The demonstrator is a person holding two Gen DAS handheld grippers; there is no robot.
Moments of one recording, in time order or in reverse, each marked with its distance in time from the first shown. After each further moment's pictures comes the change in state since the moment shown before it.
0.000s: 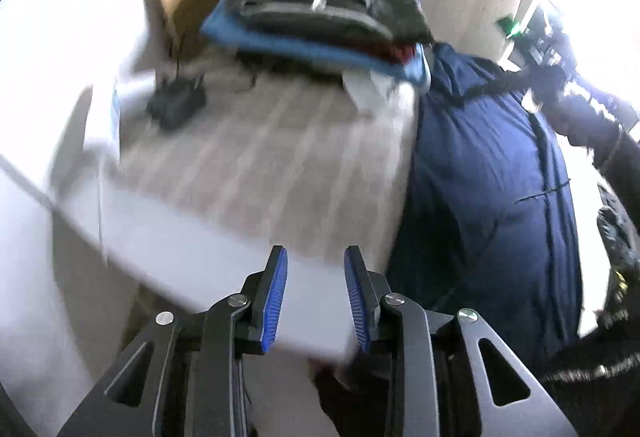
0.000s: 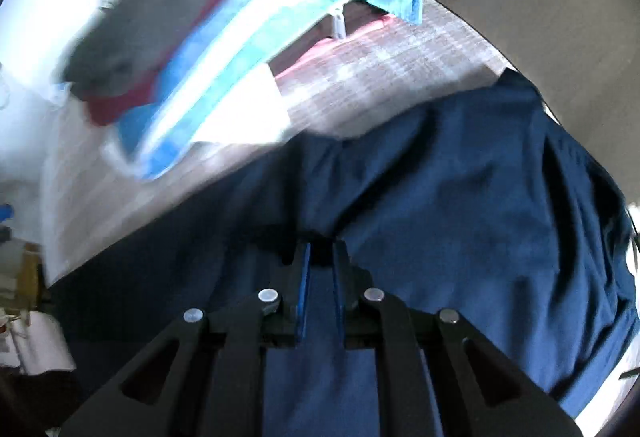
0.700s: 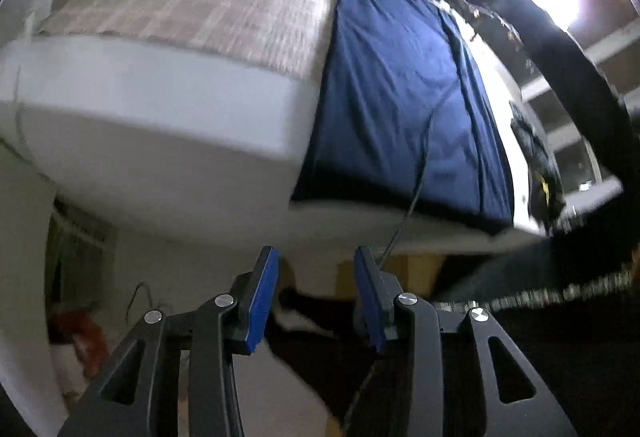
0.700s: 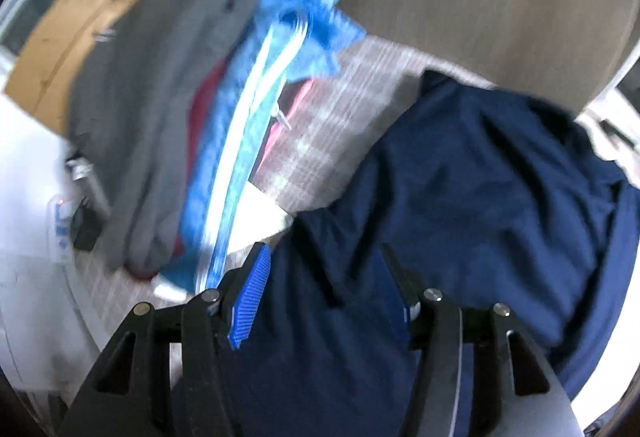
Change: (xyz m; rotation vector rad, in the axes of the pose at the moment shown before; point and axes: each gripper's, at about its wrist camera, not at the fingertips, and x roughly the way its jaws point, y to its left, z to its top) left arm 0.003 0.038 -0.084 0.100 0.252 -0.329; right arm 0.005 -0.007 0.058 0.479 -0.026 -0.049
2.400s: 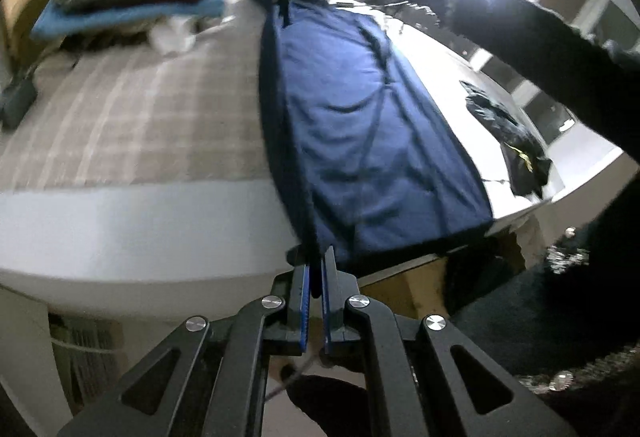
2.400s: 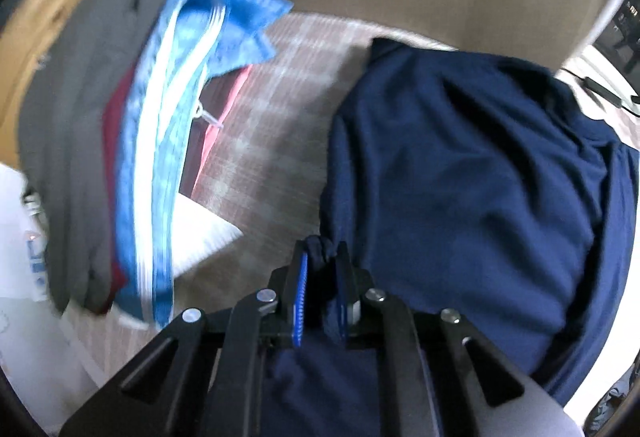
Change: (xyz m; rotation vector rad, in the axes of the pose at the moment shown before) left arm 0.017 -0.103 0.040 0.307 -0.166 -0.052; right arm 0.004 -0.057 0.019 0.115 -0.006 -0.049
